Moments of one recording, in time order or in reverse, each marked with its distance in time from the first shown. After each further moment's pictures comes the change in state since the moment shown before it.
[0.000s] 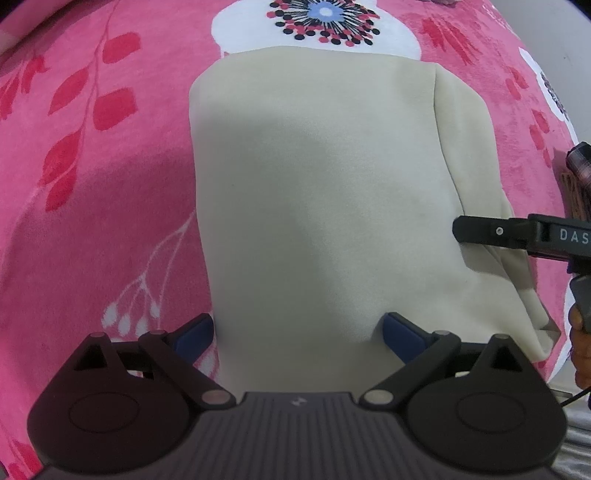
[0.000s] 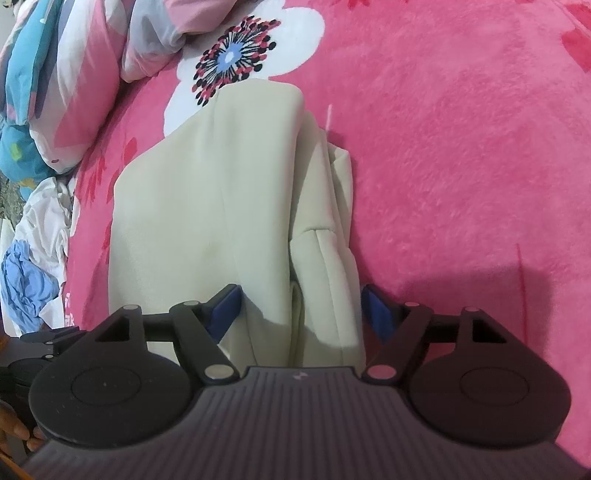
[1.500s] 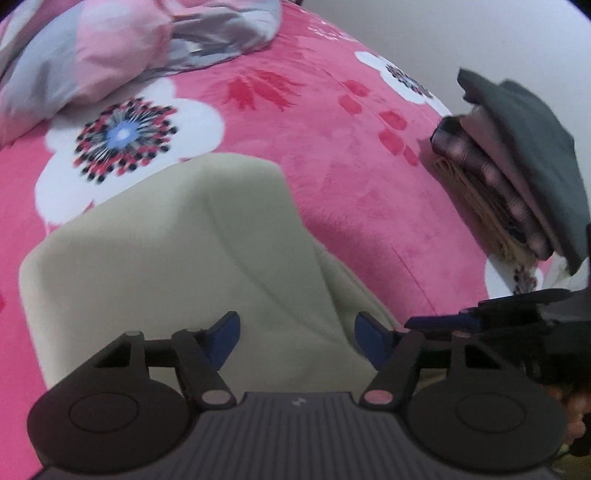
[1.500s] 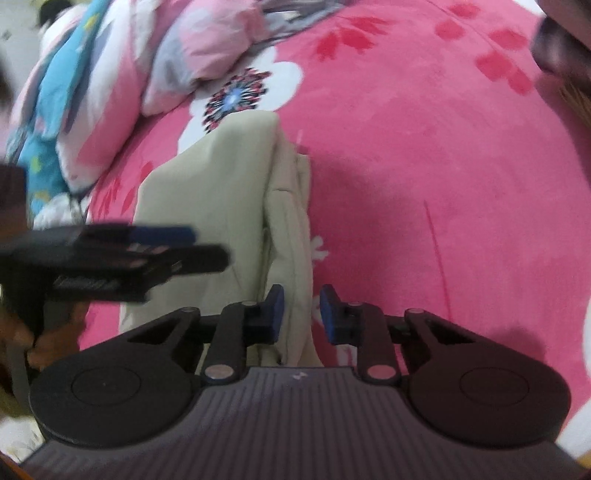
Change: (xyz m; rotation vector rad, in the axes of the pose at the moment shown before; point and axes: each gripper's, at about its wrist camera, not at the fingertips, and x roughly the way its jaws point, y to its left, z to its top) left arm 0.030 -0.148 0.035 0.455 -0.225 -0.161; right arm -0.073 -0.012 -0.074 -0.059 -0.192 -0.013
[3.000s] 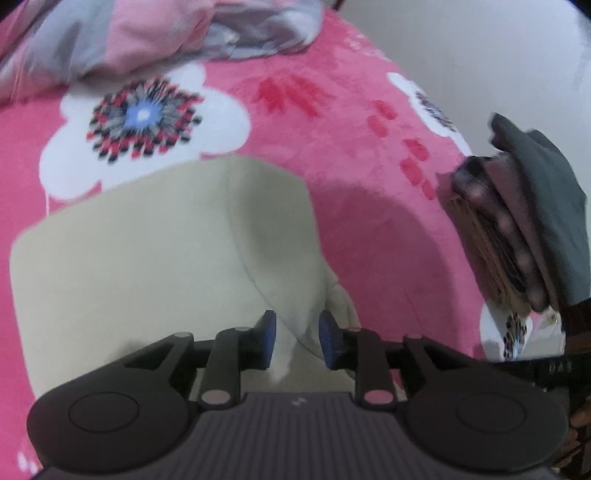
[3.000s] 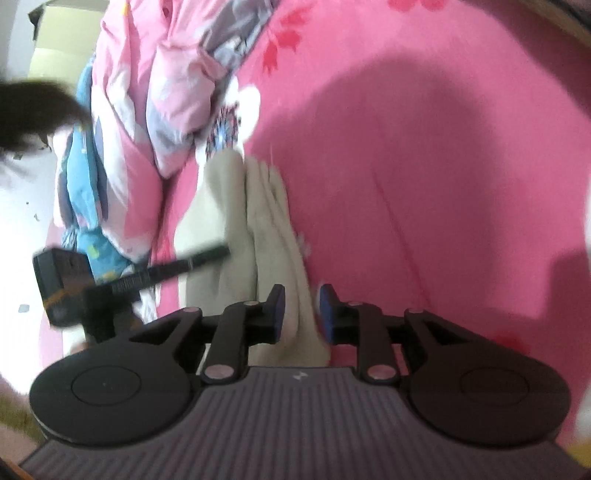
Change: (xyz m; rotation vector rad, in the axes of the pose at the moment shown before) left arm -0.010 0.024 0.004 -0.123 -0.034 -0.078; right arm -0.024 -0.083 -0.016 0.411 0.032 0.279
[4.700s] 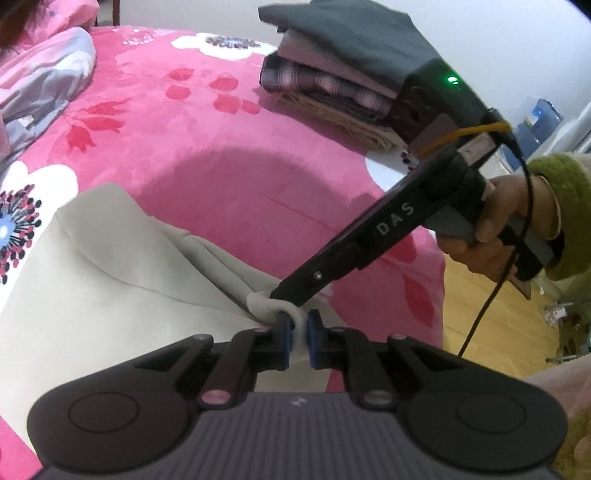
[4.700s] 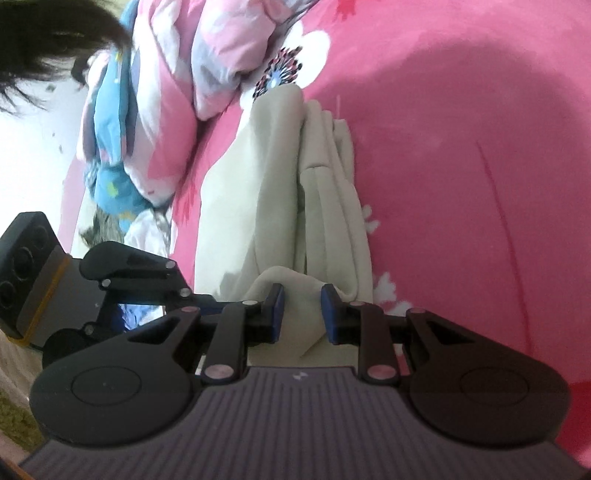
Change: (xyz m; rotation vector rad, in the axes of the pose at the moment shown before) left arm -0.014 -0.054 -0.035 0.618 0.121 -0.189; right arm 0.055 0.037 0.009 -0.214 0.117 0.067
